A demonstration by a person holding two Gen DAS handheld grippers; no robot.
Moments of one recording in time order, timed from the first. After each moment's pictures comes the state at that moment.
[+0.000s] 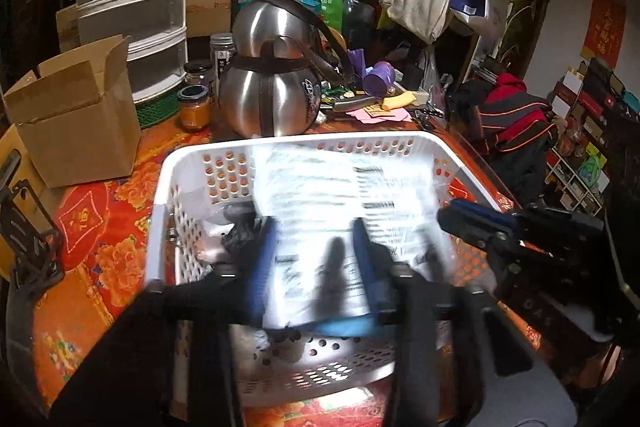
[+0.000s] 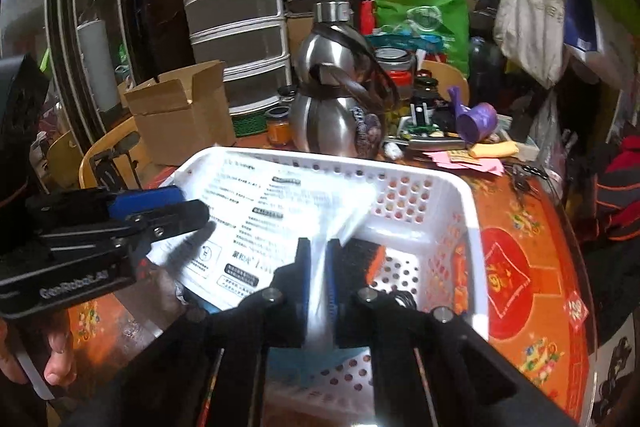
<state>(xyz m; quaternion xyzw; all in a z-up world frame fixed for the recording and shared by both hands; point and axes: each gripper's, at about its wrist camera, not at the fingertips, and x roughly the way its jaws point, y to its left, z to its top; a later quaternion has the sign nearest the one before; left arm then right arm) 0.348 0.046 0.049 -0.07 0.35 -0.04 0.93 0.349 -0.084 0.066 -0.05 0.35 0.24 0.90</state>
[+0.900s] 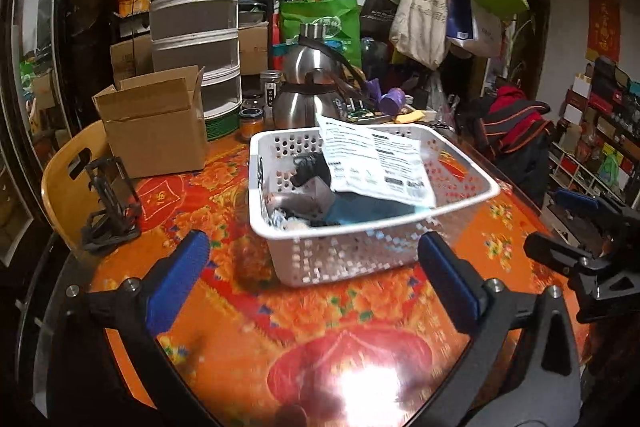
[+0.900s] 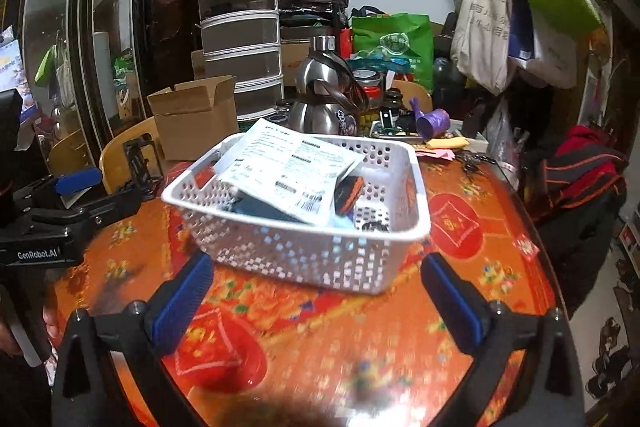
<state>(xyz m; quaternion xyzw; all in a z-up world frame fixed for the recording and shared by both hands) 0.157 0.055 0.070 -0.03 0.27 0.01 0.96 0.192 -0.125 0.094 -0.05 0.31 0.20 0.93</state>
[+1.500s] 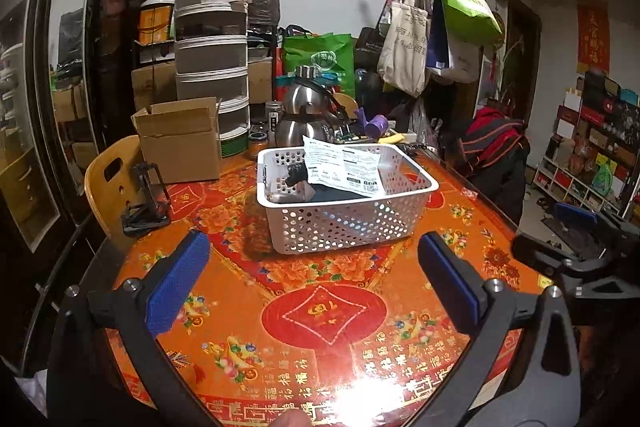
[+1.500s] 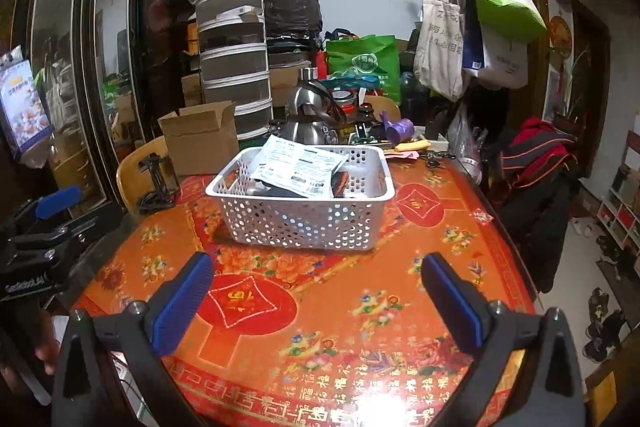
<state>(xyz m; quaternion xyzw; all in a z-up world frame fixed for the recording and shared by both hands) -0.007 0.017 0.125 -0.03 0.23 0.02 0.97 0.052 -0.144 0.151 -0.02 0.28 0.15 0.95</state>
